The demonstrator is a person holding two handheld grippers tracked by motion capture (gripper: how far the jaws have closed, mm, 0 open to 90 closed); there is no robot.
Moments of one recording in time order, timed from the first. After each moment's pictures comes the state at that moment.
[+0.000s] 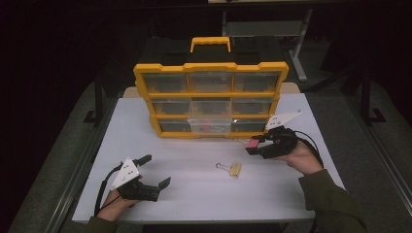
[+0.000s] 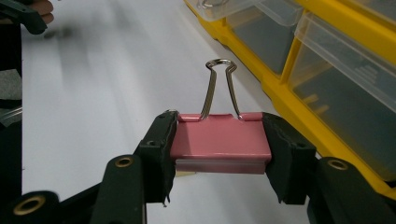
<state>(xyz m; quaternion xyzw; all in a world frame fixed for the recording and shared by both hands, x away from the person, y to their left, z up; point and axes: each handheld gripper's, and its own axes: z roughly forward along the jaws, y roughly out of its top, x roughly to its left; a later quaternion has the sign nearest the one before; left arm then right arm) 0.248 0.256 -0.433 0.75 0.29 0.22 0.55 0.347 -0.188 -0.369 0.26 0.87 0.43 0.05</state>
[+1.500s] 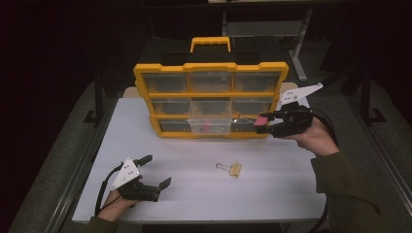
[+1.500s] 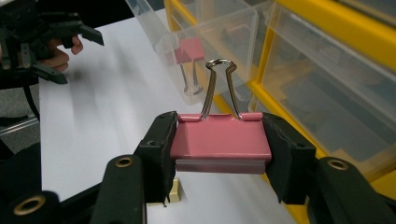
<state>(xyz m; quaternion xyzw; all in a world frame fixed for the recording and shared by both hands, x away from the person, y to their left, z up) 0.248 0.255 -0.432 0.75 0.29 0.22 0.55 0.359 -0.205 -0.297 0.25 0.85 0.46 0.08</state>
